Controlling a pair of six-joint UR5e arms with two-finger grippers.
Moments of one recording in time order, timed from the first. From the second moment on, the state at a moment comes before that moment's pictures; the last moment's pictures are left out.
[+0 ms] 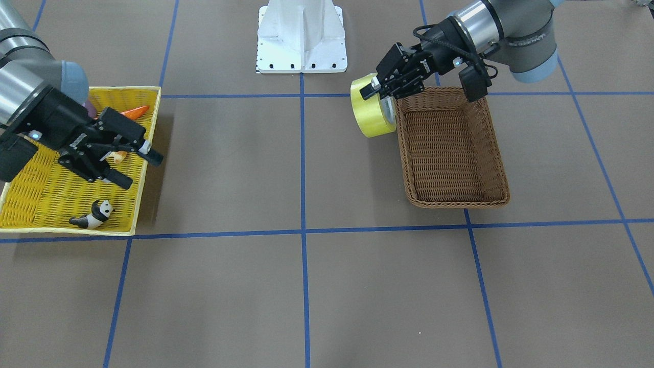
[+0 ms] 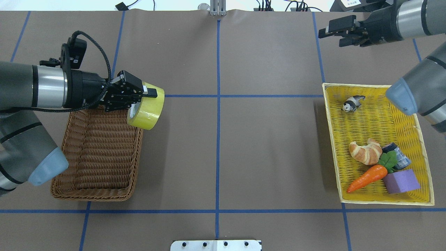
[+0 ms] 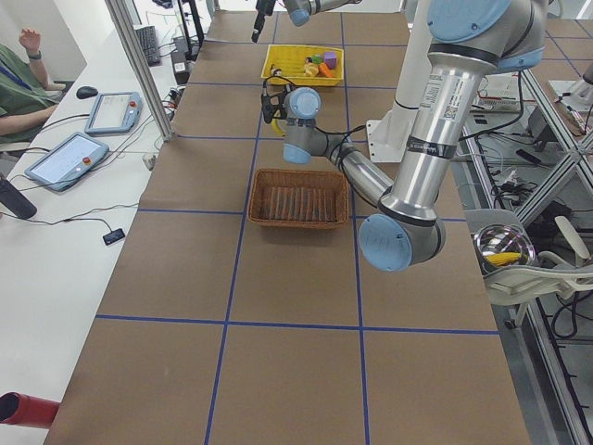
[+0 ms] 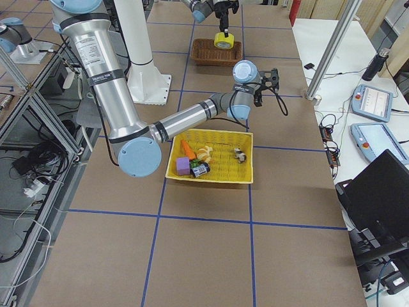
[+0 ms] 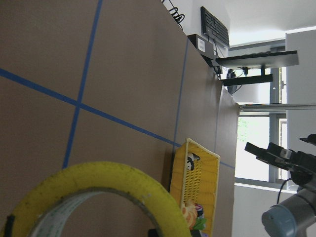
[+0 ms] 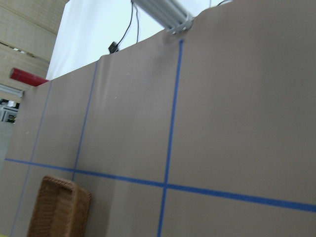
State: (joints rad) left arm -0.77 -1.84 -1.85 -2.68 -2.08 -1.75; right arm 1.10 -1.23 1.66 -0.71 2.19 1.15
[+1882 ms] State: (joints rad) left arm -0.72 -1.77 -1.96 -1.91 -2.07 -1.14; right arm 1.10 -1.33 1.90 -1.62 2.10 0.34
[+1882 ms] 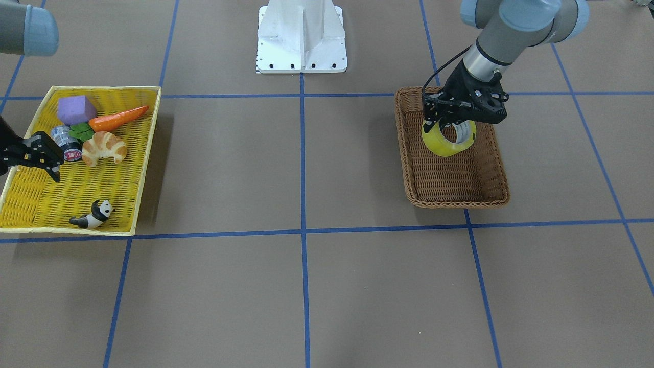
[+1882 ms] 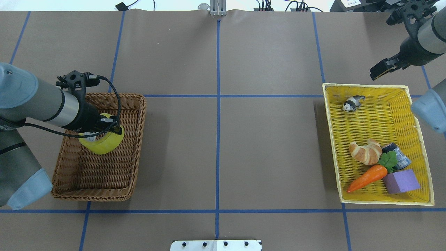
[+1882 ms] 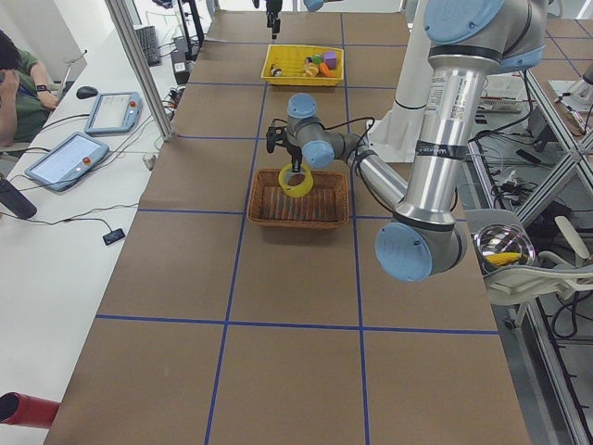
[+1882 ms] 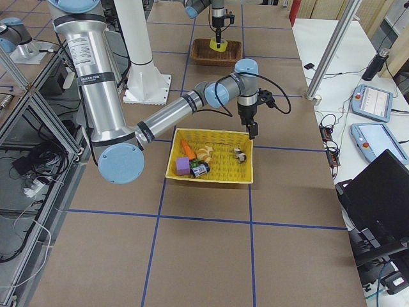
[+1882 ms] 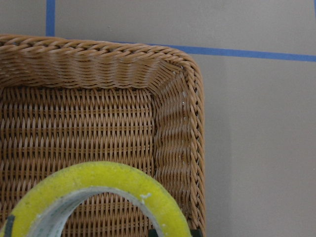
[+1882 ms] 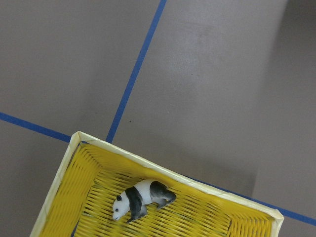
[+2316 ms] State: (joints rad) left arm -0.71 -1.75 -1.95 -1.91 -1.97 -1.11; right arm 1.12 -1.34 1.90 -1.63 2.14 0.34
